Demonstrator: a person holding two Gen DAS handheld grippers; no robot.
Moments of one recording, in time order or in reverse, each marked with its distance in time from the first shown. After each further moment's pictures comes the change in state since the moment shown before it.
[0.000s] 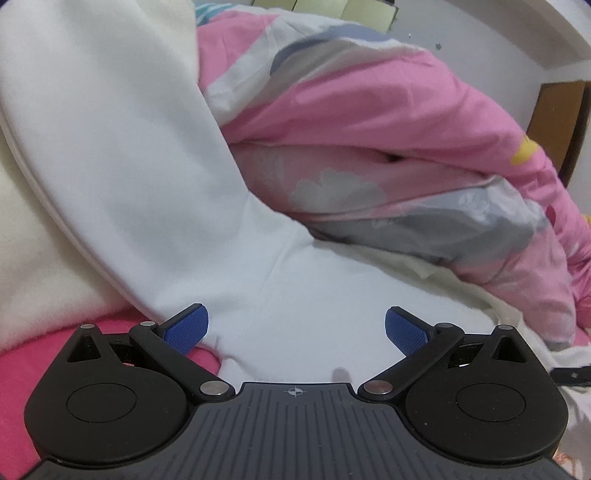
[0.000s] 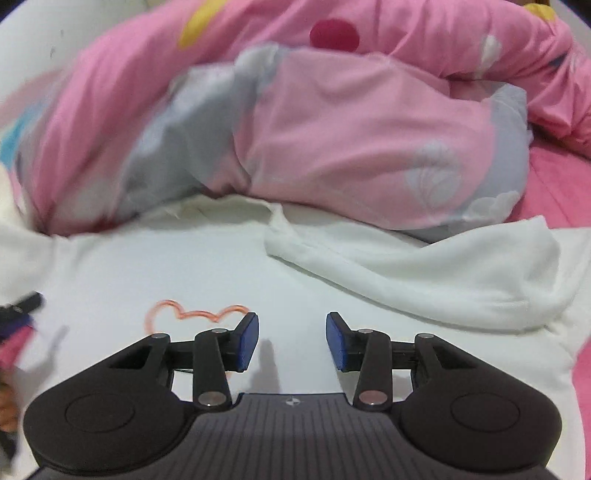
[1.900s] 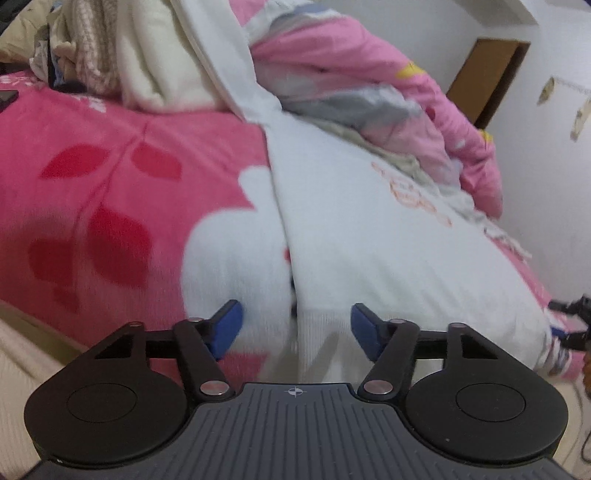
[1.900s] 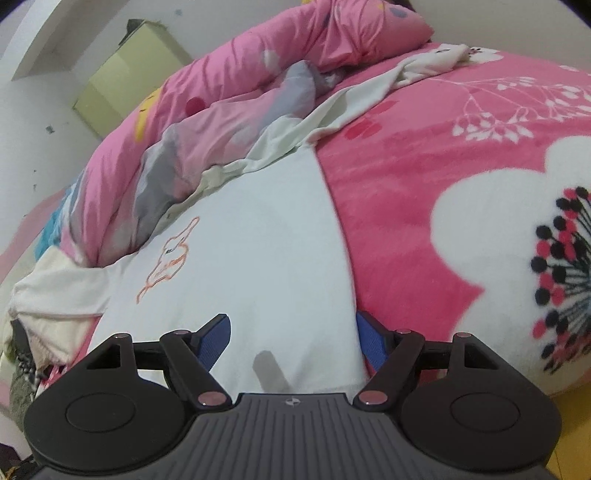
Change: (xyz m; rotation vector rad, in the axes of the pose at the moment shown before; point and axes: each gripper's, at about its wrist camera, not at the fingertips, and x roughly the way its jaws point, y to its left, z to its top) left arm -0.258 0.088 -0.149 0.064 0.214 -0.249; right arm -0.239 -0.109 -0.249 0.464 -0.148 0.114
